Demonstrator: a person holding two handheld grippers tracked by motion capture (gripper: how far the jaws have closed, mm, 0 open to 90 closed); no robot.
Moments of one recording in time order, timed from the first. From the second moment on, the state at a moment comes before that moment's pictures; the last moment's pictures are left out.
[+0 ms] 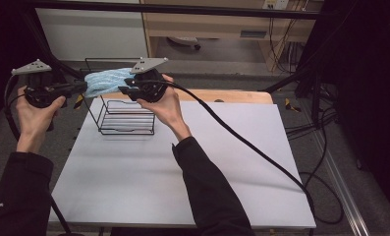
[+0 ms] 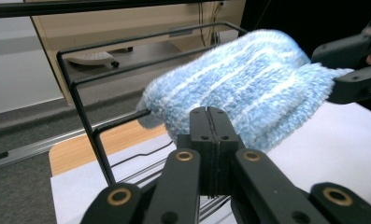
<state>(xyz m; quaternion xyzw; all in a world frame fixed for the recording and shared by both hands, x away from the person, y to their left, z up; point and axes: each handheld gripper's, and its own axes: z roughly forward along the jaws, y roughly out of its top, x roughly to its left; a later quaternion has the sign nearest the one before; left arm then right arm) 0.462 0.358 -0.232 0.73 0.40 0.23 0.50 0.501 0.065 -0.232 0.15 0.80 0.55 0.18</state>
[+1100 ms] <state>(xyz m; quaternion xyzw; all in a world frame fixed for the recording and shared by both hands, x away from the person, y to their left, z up) 0.471 0.348 -0.257 0.73 0.40 0.27 0.49 0.514 0.061 -0.262 0.24 0.80 0.53 0.13</state>
